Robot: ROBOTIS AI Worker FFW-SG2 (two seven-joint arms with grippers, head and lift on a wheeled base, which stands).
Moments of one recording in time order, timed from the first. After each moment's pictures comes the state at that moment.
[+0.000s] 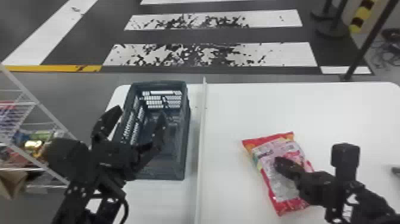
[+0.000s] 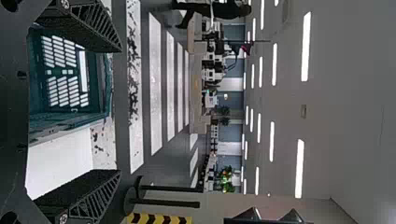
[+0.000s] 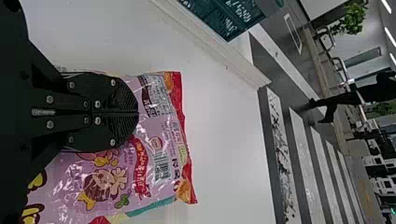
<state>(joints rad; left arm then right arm) 0.72 0.23 0.01 -2.37 0.17 0.09 0.03 0.36 -0.20 0.07 -1.84 -0.29 0.55 0.31</state>
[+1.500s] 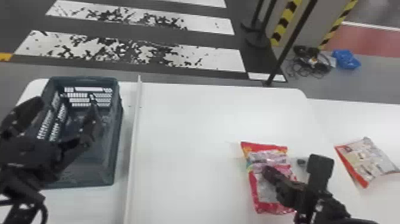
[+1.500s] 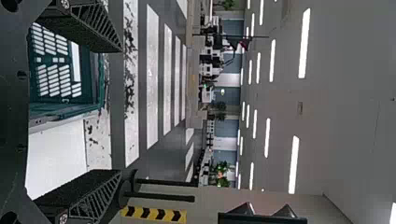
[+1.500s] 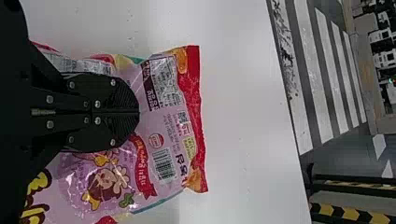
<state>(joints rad) 0.65 0.24 -0.03 -2.31 0.19 0.08 0.03 0.51 -0.20 -0.21 -1.95 -0.41 0.63 0.07</state>
